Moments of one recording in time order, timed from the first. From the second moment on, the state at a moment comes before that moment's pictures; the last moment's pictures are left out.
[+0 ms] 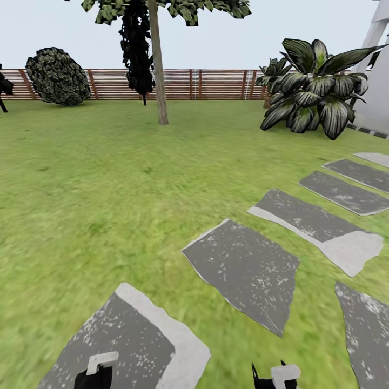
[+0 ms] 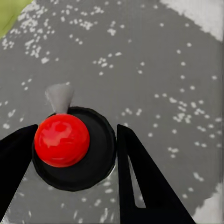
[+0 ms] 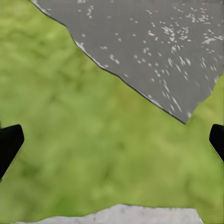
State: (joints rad) left arm -0.37 0.07 0.15 -0.28 -0.02 -0.17 0.07; right arm -0.38 -0.01 0.00 -0.03 0.20 -0.75 -0.17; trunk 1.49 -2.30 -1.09
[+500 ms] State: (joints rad) left arm -0.37 0.07 0.15 -0.28 -0.02 -0.17 0.07; right arm -0.38 -0.01 0.00 -0.03 0.20 -0.75 -0.17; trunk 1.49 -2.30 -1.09
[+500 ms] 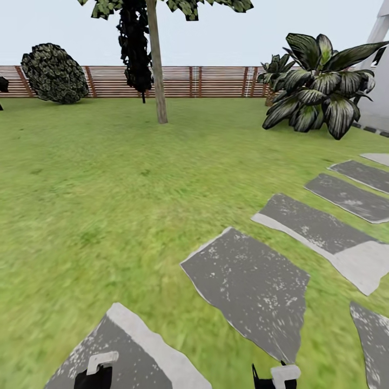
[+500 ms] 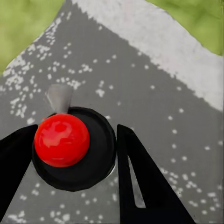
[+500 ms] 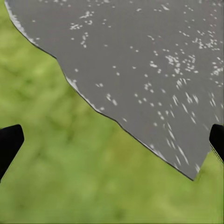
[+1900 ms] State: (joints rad) left arm -0.37 0.07 0.15 -0.28 -0.02 -0.17 0.07; right arm -0.38 -0.01 0.00 -0.03 0.20 -0.75 -0.17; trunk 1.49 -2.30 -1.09
